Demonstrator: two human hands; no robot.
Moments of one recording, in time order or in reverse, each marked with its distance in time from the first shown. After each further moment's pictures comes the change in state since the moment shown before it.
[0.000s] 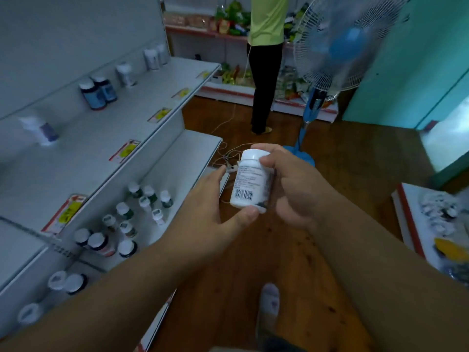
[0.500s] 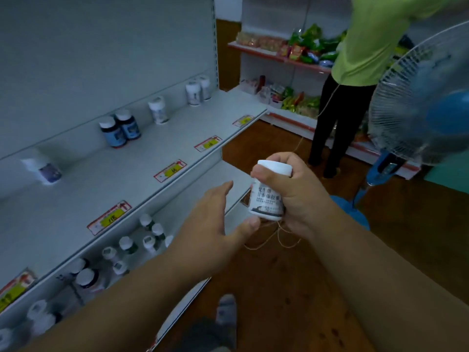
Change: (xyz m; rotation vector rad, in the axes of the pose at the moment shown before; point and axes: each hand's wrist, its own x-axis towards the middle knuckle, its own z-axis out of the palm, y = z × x) left_hand 0.271 0.023 0.024 0.081 0.148 -0.159; right_hand 0.267 -0.135 -0.096 -0.196 -0.154 -0.130
